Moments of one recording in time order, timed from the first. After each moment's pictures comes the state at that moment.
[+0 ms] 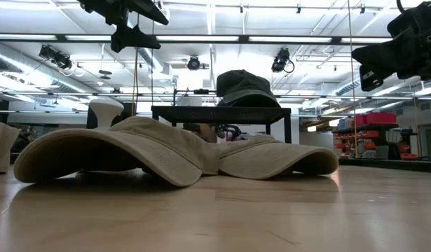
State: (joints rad) left arm 0.11 0.93 0.82 -0.29 -0.17 -0.46; right arm -0.03 0.00 0.02 0.03 -0.14 0.10
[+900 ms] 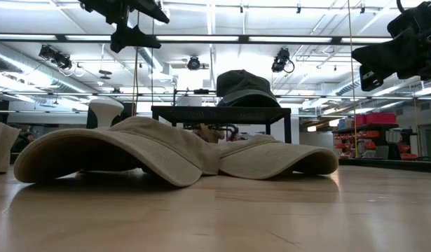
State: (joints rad) left arm 0.11 0.93 0.82 -0.28 -0.17 -0.50; right arm -0.03 0.00 0.02 0.03 -0.14 0.10
